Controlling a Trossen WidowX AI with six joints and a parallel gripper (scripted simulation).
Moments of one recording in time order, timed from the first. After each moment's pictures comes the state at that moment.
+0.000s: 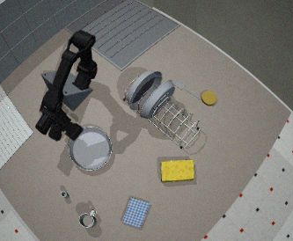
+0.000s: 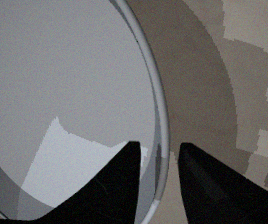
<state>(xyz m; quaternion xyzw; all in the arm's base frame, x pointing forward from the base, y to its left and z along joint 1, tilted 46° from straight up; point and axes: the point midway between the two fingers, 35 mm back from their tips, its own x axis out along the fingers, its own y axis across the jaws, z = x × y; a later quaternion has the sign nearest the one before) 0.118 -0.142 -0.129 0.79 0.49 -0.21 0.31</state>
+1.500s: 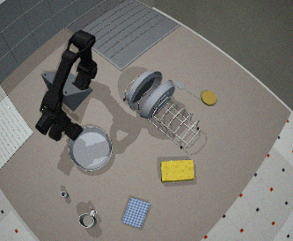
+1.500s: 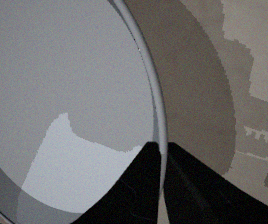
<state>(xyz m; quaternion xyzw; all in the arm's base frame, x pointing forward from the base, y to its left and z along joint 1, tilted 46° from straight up) 0.118 -0.142 -0.129 0.79 0.49 -0.21 0.31</state>
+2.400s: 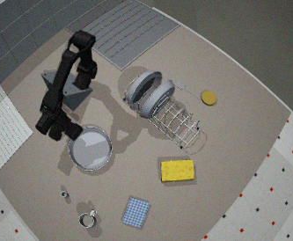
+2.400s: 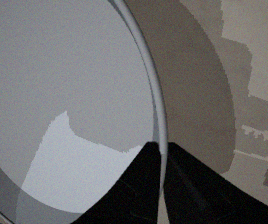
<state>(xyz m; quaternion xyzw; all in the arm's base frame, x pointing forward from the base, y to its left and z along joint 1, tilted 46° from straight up) 0.118 -0.142 -0.129 0.79 0.49 -0.21 0.31</state>
